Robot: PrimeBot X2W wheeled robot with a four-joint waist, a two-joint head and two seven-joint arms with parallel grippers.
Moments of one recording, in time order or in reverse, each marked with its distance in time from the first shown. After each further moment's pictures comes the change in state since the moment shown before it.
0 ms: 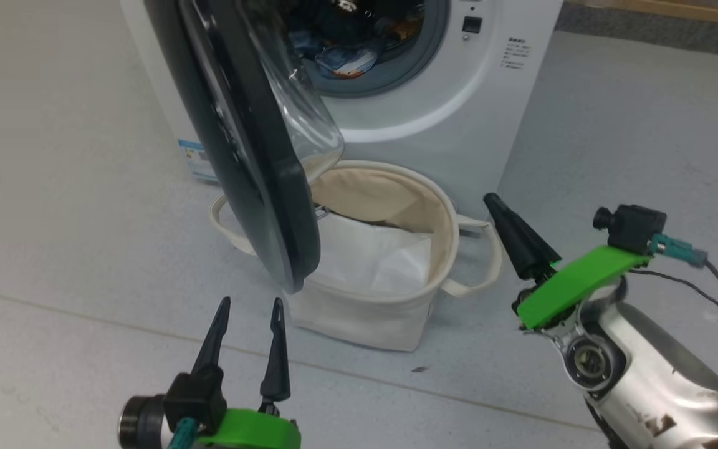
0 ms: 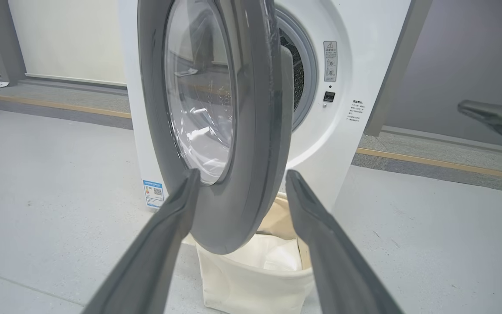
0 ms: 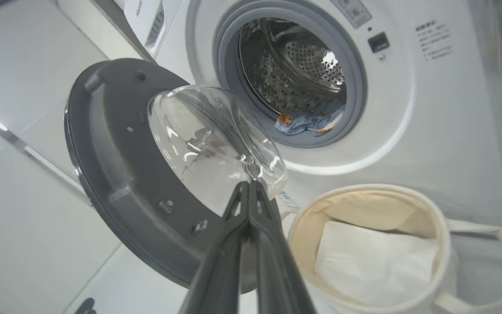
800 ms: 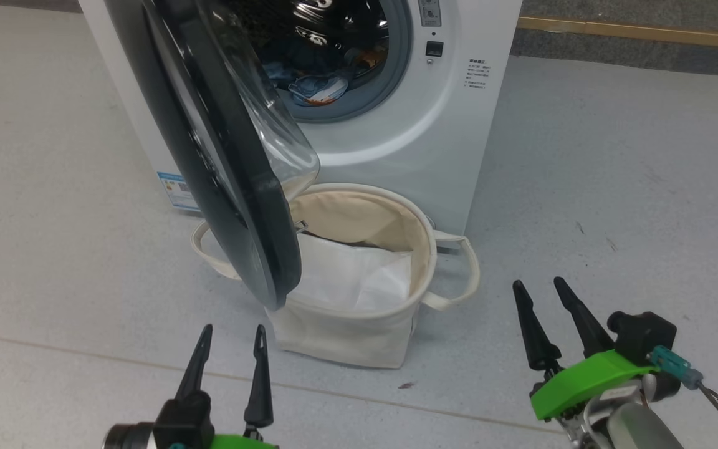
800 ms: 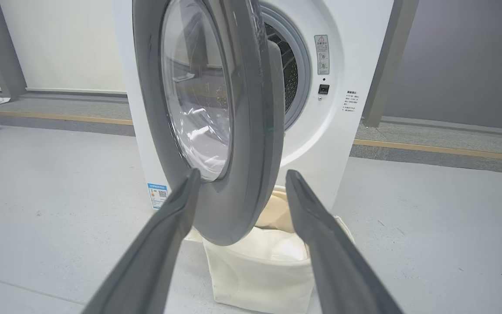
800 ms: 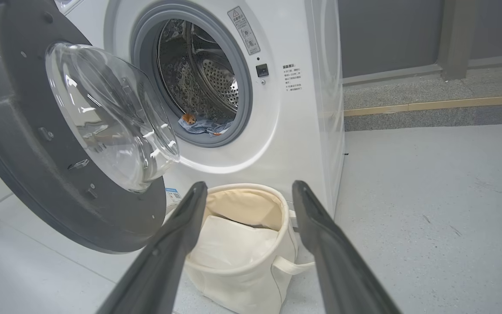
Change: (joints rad) left arm 0.085 0.001 0.062 -0.003 0.067 -0.016 0.000; right arm 0.358 0.210 -0.458 0.023 -0.805 0.000 -0.083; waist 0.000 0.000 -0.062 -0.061
